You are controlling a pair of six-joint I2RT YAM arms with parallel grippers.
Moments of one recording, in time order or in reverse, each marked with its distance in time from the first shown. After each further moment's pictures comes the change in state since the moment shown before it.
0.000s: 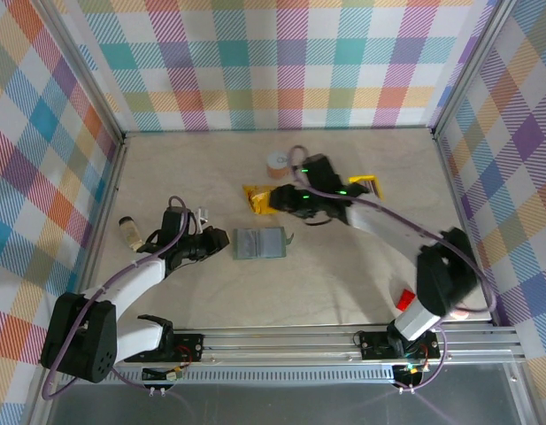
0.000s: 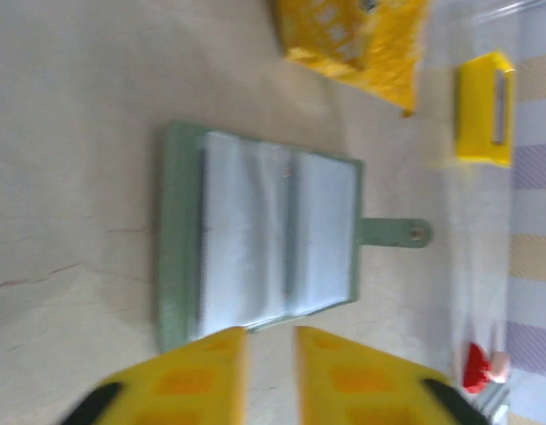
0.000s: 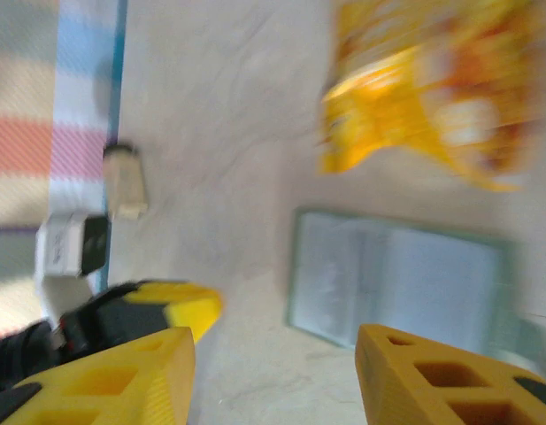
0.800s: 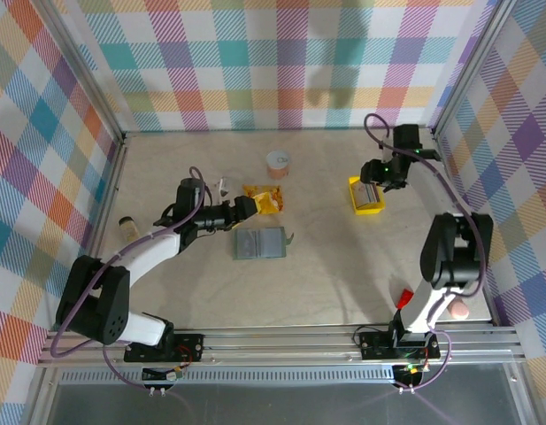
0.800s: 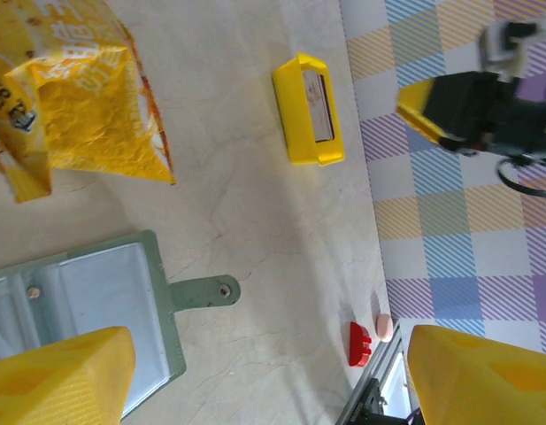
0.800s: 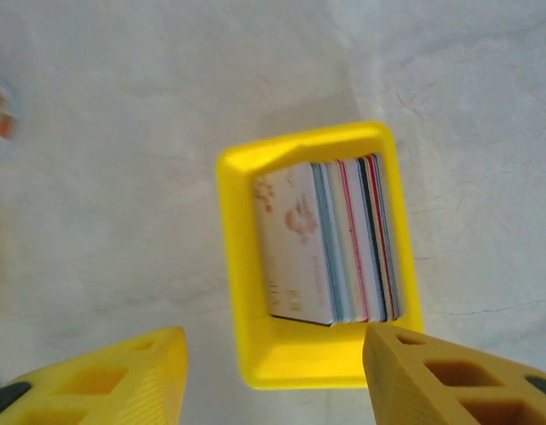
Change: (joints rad) left arm -0.091 0.239 0.244 0.217 0.195 -0.060; right arm -0.536 0.229 0.304 -0.421 0.245 -0.656
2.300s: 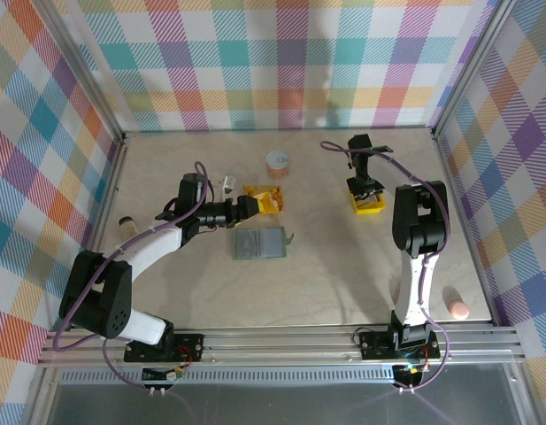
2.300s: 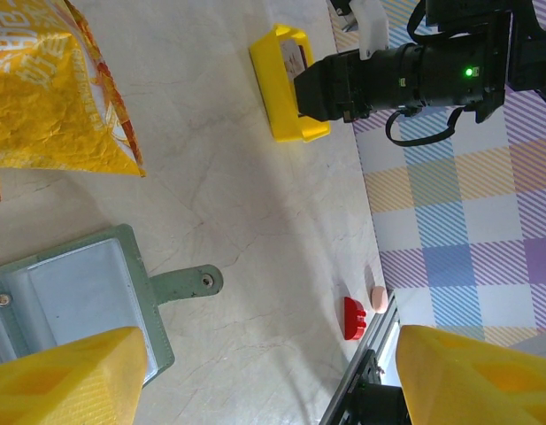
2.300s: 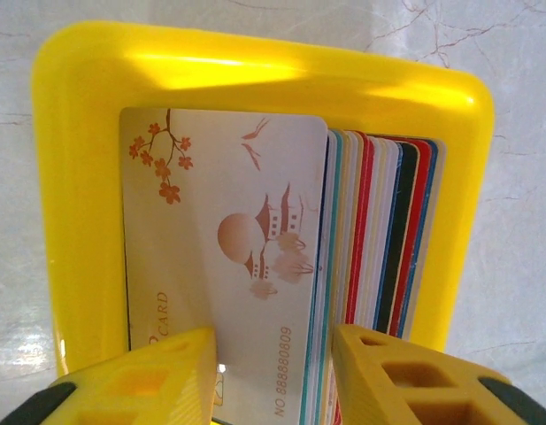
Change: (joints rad) left arm -0.001 0.028 0.054 -0.061 0.065 0.072; right arm 0.146 0.322 0.168 -0.113 0.434 -0.189
